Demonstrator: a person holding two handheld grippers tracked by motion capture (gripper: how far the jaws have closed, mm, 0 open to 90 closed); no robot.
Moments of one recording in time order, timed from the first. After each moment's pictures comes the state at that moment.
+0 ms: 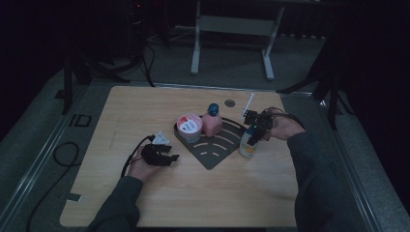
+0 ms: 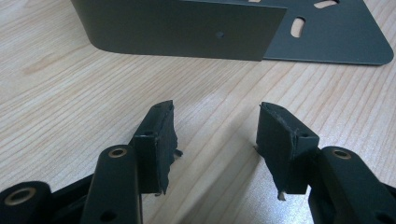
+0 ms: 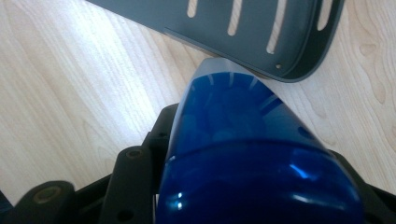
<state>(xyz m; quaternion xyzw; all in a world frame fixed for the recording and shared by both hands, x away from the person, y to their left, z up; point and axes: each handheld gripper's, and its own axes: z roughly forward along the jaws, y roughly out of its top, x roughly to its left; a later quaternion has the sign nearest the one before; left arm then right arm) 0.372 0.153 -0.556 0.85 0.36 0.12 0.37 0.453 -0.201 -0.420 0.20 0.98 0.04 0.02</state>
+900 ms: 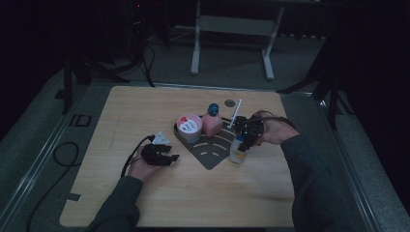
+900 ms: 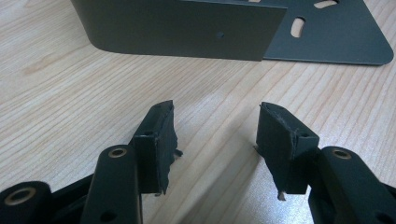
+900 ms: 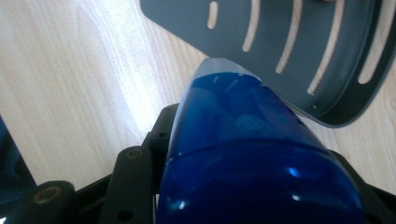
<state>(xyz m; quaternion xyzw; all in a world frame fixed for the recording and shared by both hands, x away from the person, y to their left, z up) 0.372 0.153 -0.556 0.85 0.36 0.12 0.37 0.424 -0.166 -0.411 0.12 0.99 0.05 0.01</state>
